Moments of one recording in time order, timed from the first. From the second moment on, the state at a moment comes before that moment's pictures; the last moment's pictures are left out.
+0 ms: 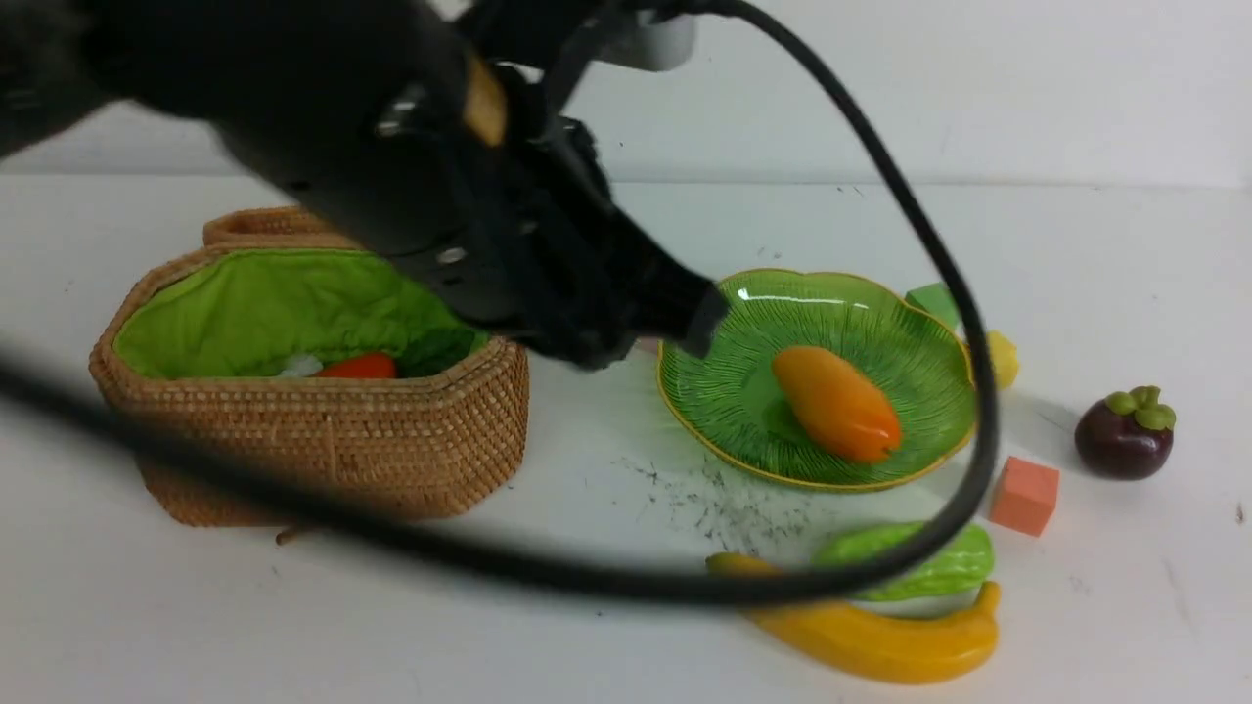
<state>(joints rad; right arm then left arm) 0.81 0.64 -1.12 -0.17 1.27 0.25 -0.74 1.37 -1.44 -0.01 0.97 -0.19</state>
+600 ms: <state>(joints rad) 0.81 1.30 -1.12 -0.07 1.08 -0.13 -0.74 0.55 -0.81 -0.10 0.83 -0.19</state>
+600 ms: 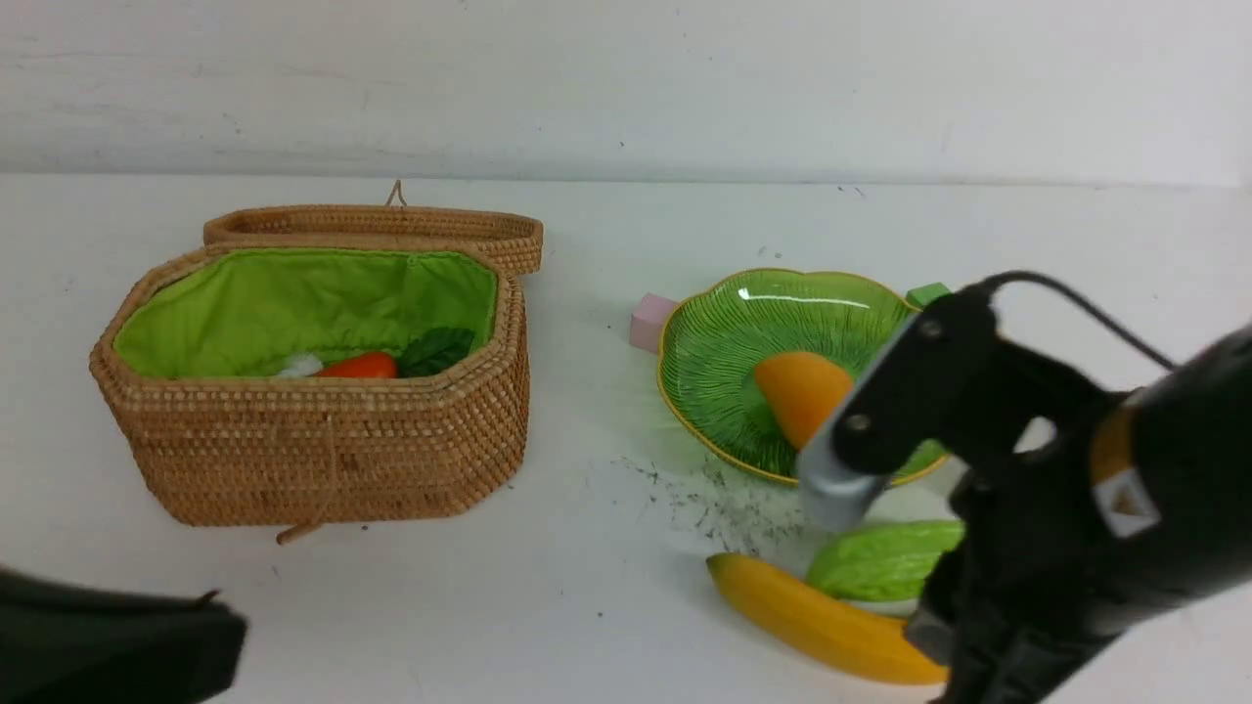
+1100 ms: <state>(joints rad) 0.53 1.66 -1.12 0.17 0.85 -0.40 -0.74 0.20 -0.64 -0.10 0.72 -0.19</state>
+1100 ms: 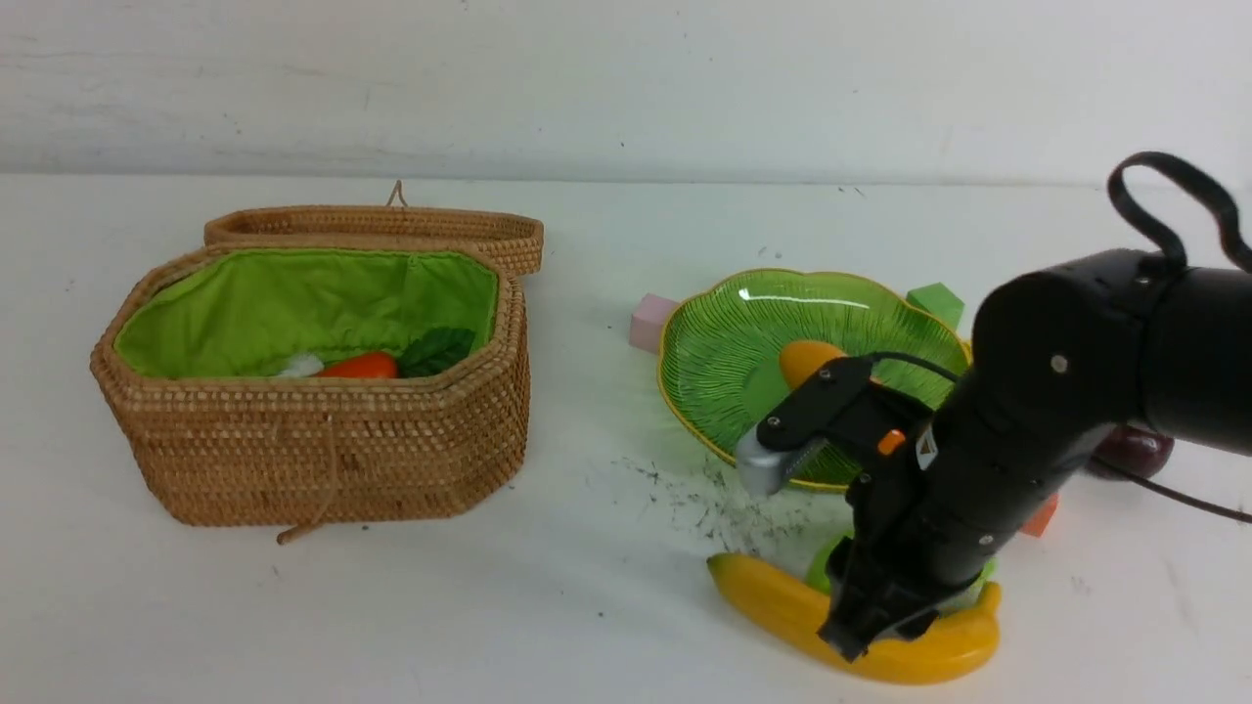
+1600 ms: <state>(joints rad) 0.52 1.80 -1.12 0.13 0.74 -0.47 -0.74 0.20 -0.64 -0.11 0.61 -0.19</state>
